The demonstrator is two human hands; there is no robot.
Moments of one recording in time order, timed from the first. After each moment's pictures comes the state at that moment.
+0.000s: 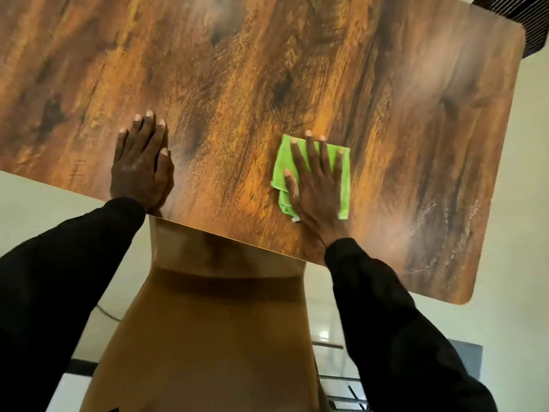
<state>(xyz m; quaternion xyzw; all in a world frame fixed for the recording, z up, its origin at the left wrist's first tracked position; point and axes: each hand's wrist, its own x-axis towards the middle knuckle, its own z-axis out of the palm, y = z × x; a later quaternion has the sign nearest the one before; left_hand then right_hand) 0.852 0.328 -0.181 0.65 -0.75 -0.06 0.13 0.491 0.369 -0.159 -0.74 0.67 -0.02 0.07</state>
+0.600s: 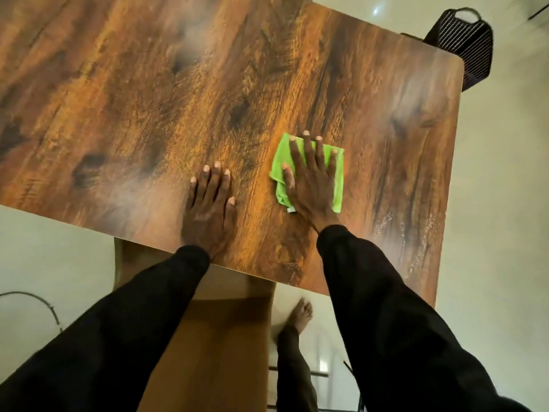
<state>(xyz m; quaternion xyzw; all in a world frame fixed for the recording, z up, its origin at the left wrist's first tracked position) 0.645 0.389 -0.179 0.62 -0.77 -0.11 0.13 0.400 0.329 -0.155 -0.71 0.70 -0.01 0.07</state>
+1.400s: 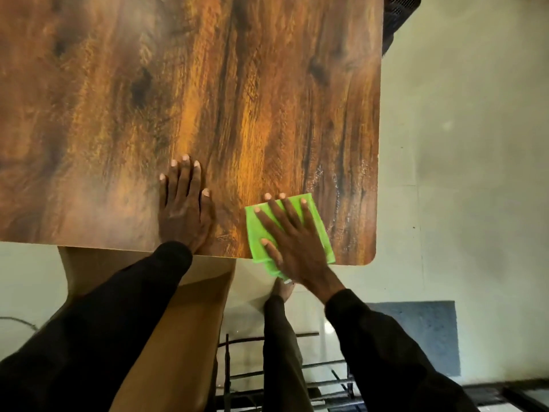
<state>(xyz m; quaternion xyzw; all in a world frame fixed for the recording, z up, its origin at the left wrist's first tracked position) 0.545 0.427 -0.177 0.60 -0.79 -0.11 0.12 0.295 0.540 -0.173 -0.78 0.62 -0.02 0.08</state>
